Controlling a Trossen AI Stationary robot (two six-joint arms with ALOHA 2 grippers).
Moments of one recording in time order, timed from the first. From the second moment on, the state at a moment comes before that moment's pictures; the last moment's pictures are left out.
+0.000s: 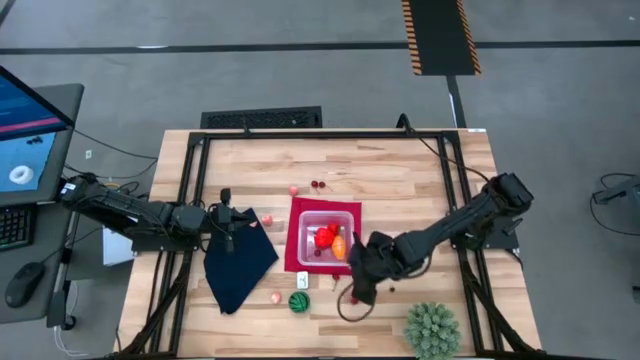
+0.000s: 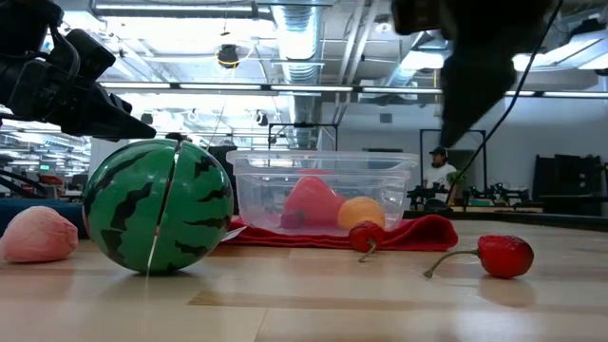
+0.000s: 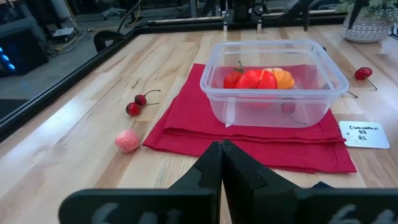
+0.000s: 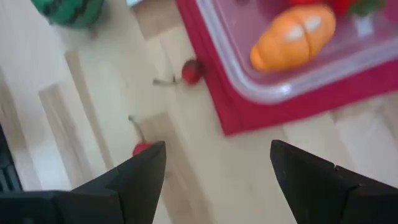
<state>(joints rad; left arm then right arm) -0.24 0.39 0.01 0.09 -0.40 -0.05 0.48 1.72 1.23 -0.72 0.18 0.79</state>
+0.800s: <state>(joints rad) -0.24 0.39 0.01 0.09 -0.40 -0.05 0.59 1.72 1.12 -0.90 0.12 1.30</state>
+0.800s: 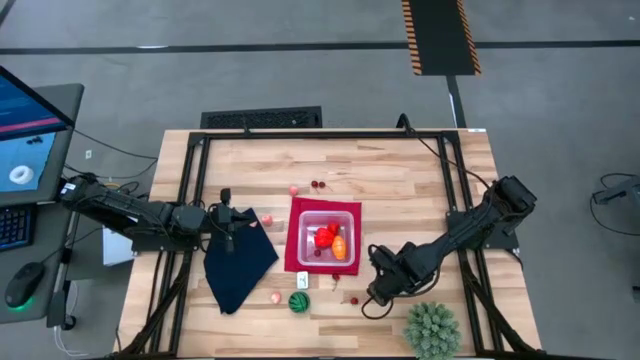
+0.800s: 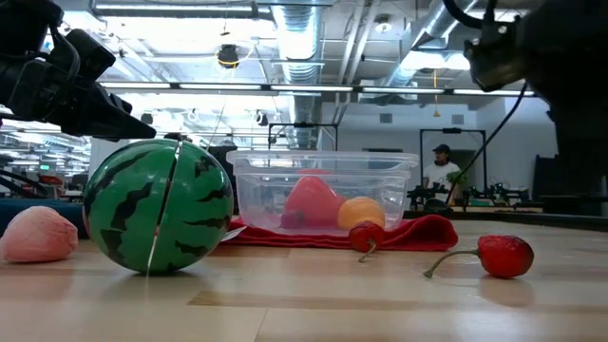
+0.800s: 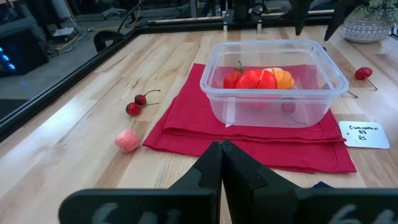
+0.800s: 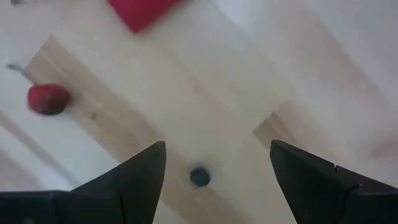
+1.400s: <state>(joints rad) -0.24 0.39 0.01 0.09 -0.40 -0.05 0.67 1.72 1.06 -0.74 0.10 1.43</state>
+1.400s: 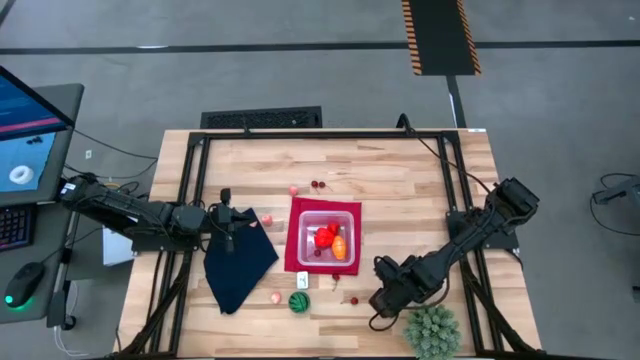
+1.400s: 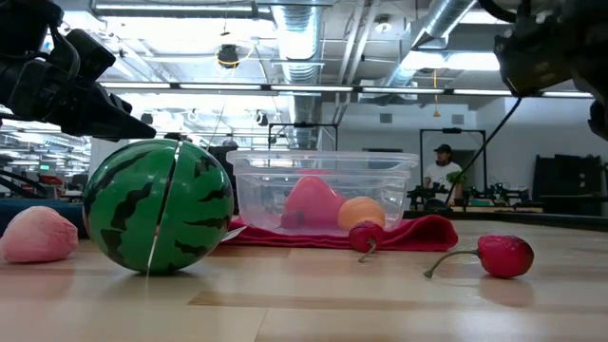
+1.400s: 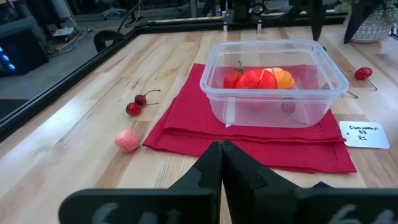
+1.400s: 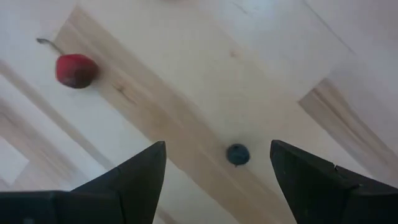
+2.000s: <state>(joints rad) -0.24 0.39 0.01 0.09 -0.40 -0.05 0.71 1.77 1.06 -0.72 0.11 1.50</state>
